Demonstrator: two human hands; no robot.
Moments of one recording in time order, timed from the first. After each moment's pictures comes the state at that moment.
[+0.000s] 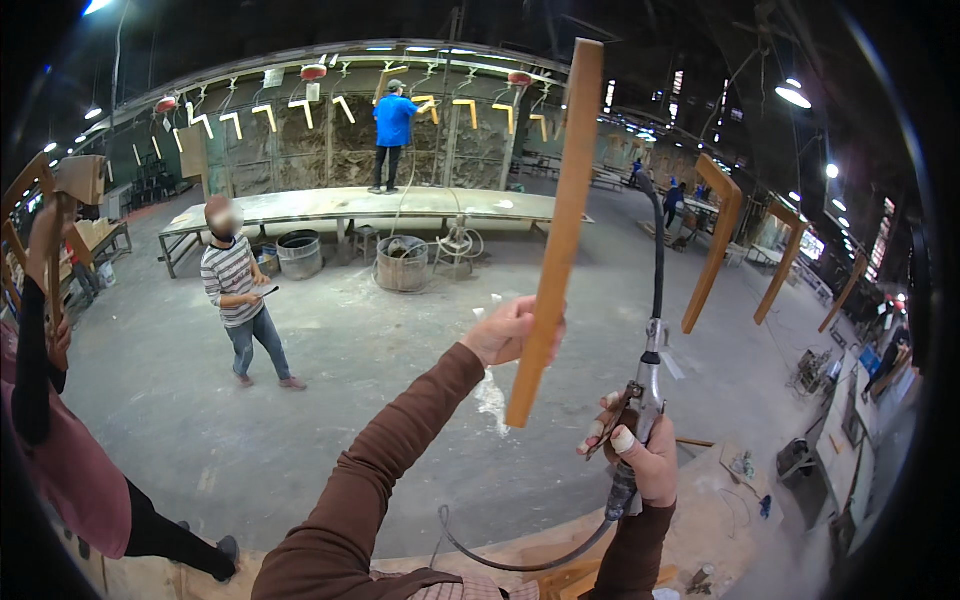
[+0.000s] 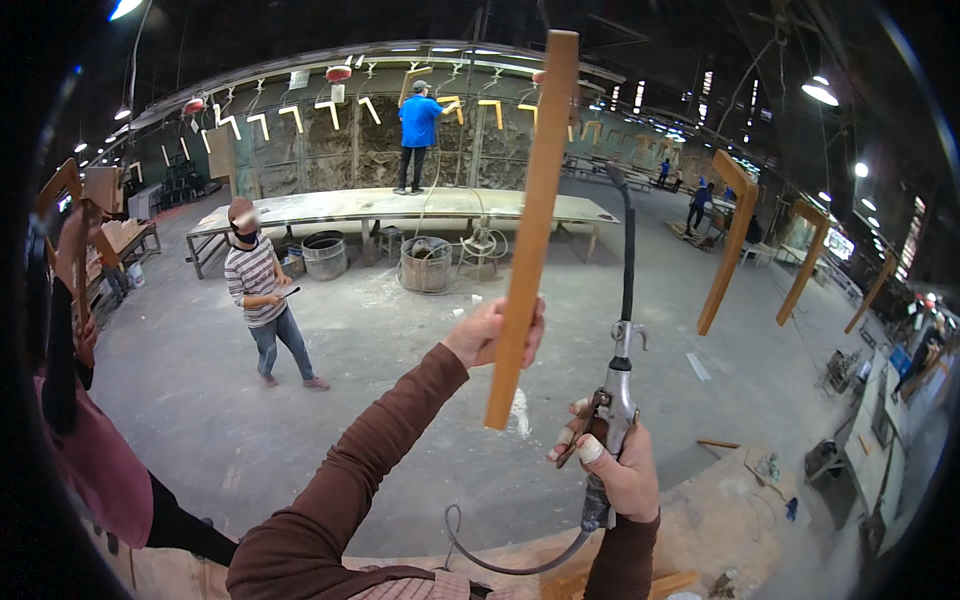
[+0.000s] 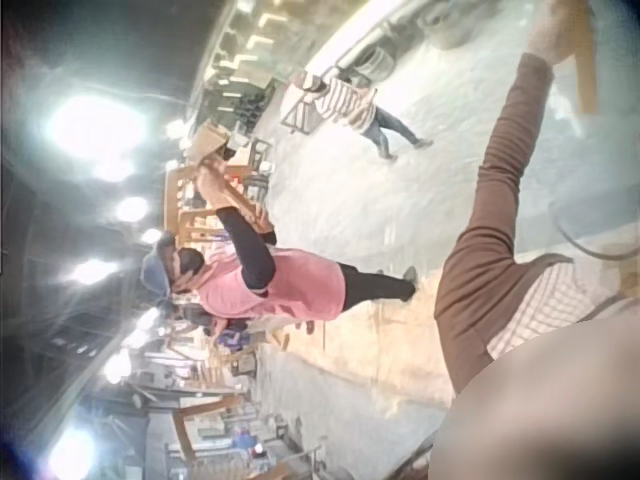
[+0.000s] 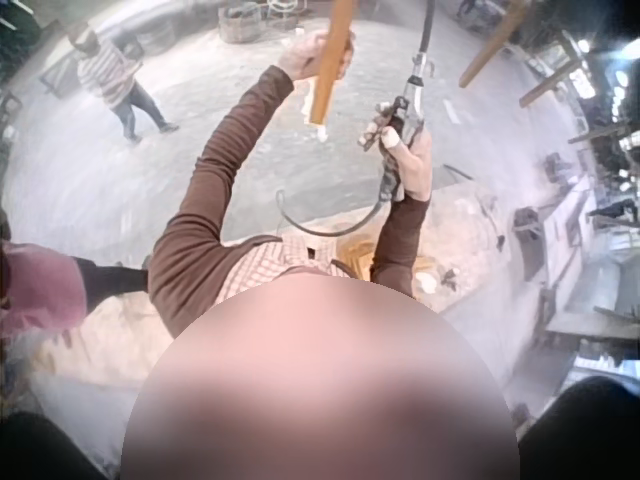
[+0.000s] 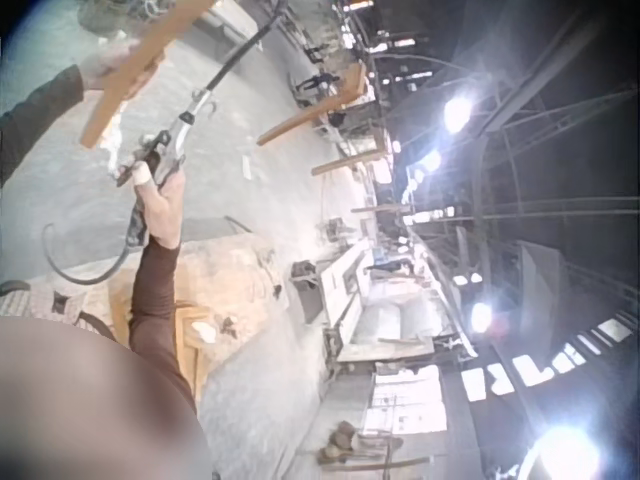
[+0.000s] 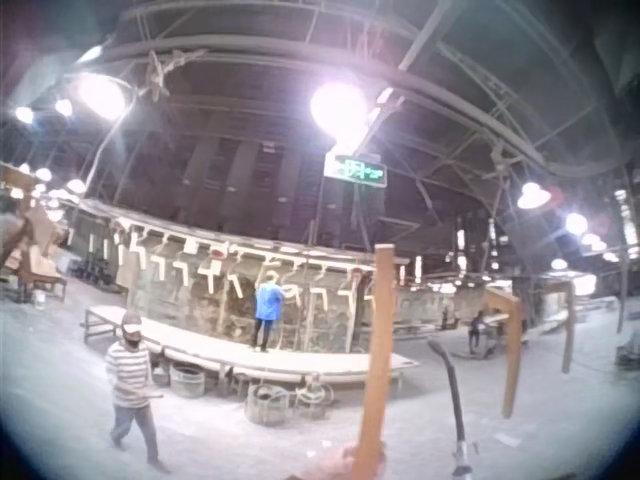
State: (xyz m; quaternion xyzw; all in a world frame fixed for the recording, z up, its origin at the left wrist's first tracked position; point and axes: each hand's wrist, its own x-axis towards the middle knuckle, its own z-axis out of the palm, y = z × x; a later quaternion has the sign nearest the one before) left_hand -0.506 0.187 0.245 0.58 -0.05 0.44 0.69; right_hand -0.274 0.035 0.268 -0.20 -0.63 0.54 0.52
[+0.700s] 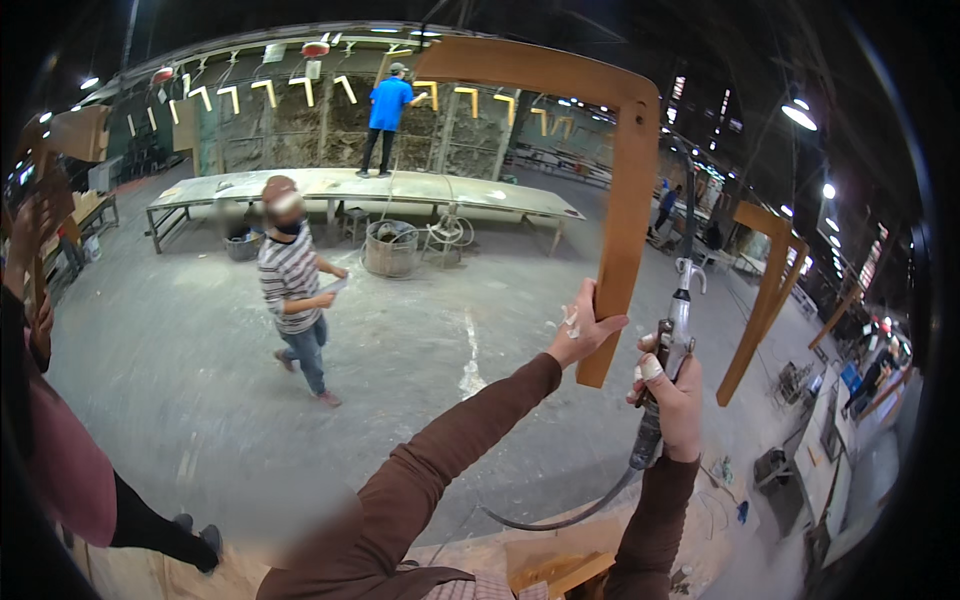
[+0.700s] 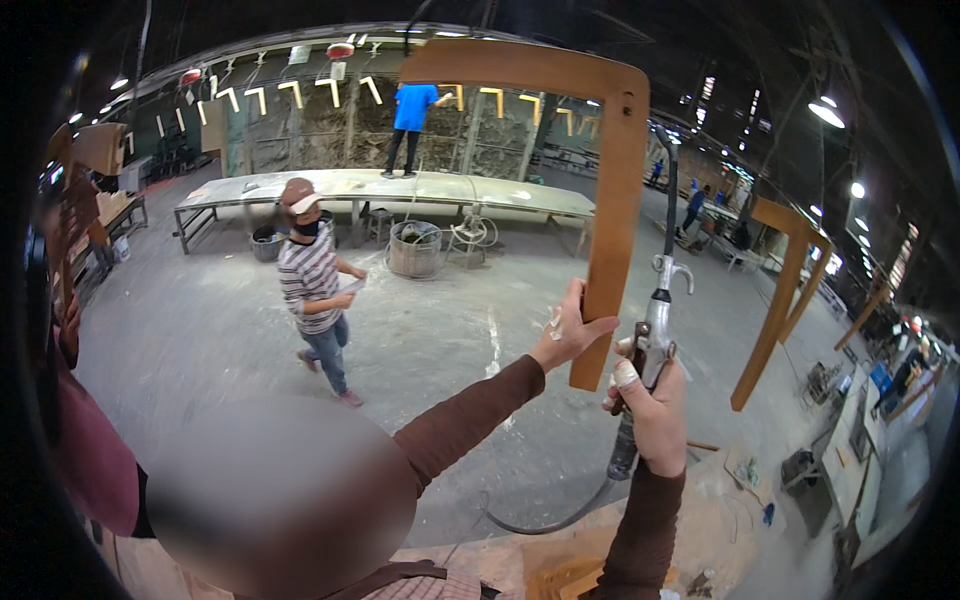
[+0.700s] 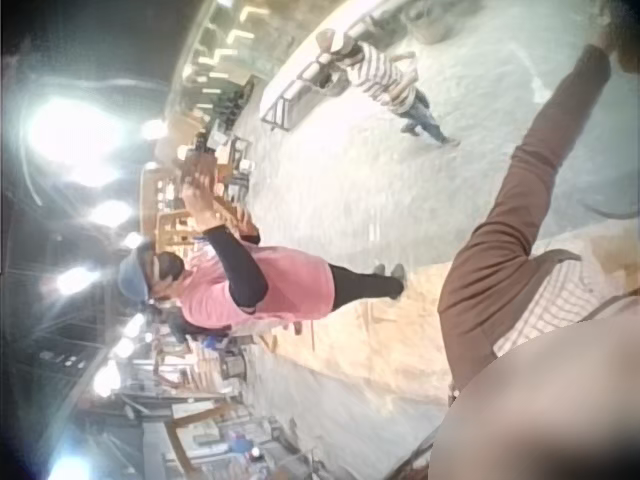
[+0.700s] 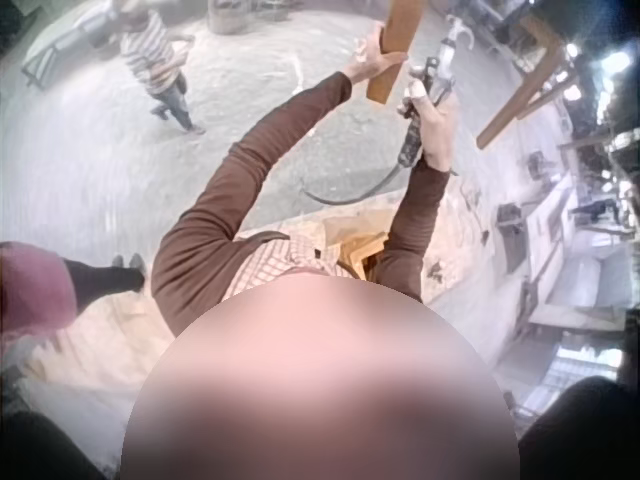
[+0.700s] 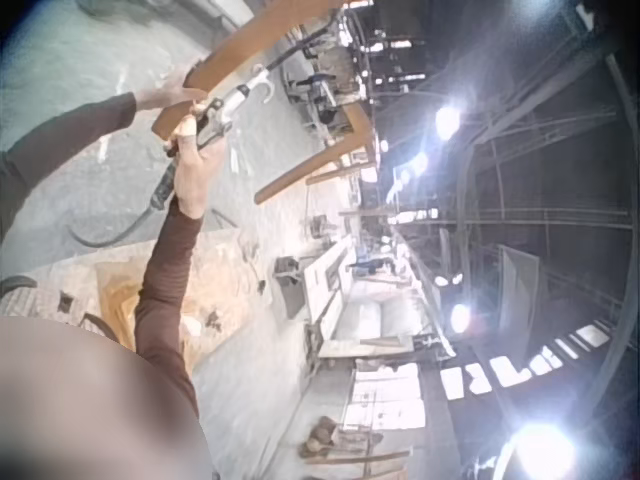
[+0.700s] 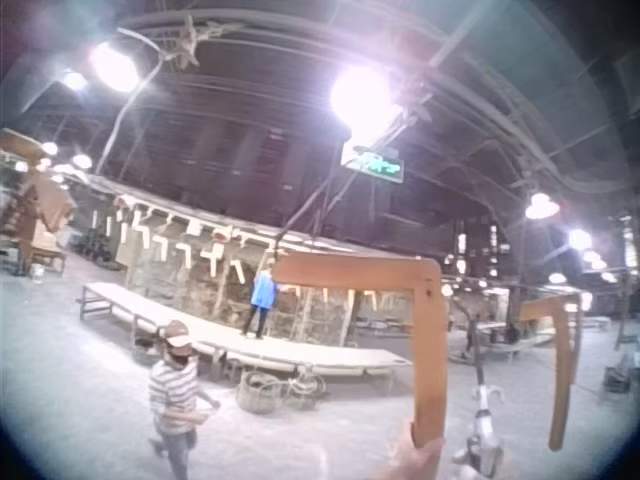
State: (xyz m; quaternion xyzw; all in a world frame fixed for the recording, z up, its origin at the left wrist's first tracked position) left_hand -0.436 0.216 0.241 0.64 0.25 0.66 0.31; right_hand -0.318 0.052 0.321 -0.36 -0.66 0.37 0.55
